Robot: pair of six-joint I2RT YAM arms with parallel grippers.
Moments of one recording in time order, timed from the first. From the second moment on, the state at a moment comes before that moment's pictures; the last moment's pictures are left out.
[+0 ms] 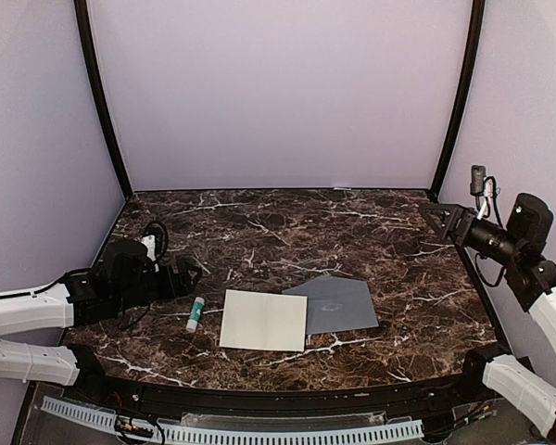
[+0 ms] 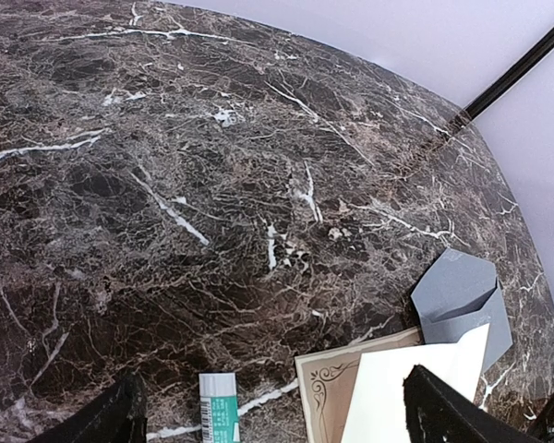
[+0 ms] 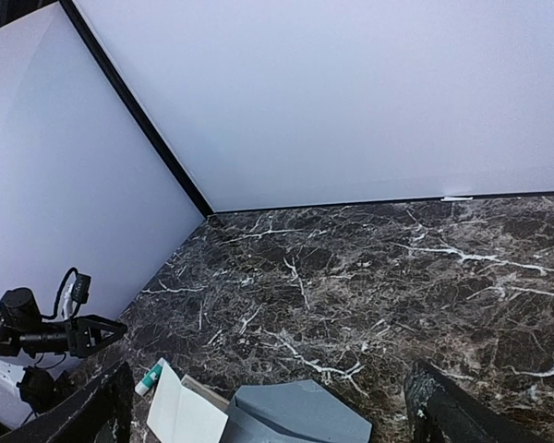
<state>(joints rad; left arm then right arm) -0.71 0.95 0.44 -0.06 -0.20 -0.66 0.08 0.62 0.63 -0.13 -0.61 0.40</state>
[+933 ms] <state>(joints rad) -0.74 1.00 0.47 -0.06 -0.16 -0.64 0.60 1.16 0.88 -0.18 -0.58 0.23</state>
